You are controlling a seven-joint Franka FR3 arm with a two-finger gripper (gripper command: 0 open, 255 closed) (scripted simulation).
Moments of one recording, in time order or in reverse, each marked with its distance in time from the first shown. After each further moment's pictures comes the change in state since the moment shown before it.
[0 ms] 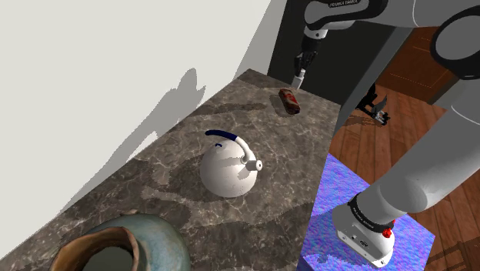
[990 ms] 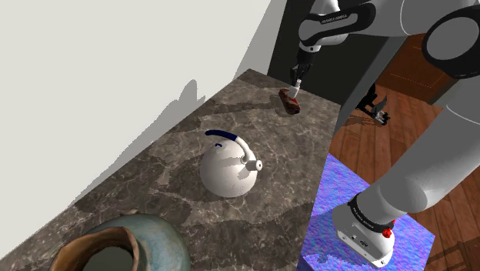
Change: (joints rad) arm -0.003 0.039 0.001 -0.088 0.008 0.126 -0.003
